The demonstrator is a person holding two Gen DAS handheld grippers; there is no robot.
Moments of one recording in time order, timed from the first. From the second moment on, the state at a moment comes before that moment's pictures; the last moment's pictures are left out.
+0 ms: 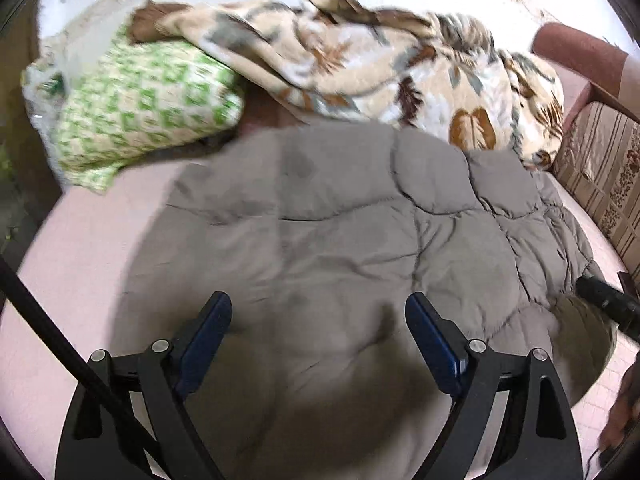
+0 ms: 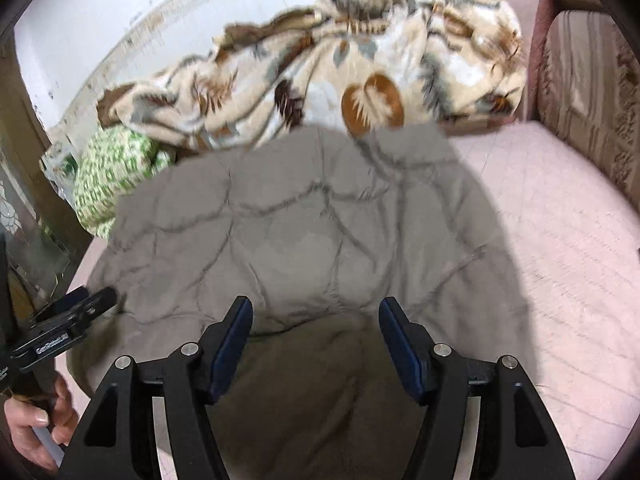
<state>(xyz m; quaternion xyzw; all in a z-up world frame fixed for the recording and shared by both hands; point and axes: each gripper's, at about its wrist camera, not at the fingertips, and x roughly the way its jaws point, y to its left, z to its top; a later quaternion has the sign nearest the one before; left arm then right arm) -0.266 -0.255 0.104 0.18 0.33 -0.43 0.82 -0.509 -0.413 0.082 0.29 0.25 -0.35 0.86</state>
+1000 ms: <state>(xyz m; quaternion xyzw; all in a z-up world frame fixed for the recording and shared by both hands) -0.210 -0.156 0.033 0.17 0.44 -0.32 0.82 -0.558 -0.410 0.024 0.33 0.33 -0.37 0.80</state>
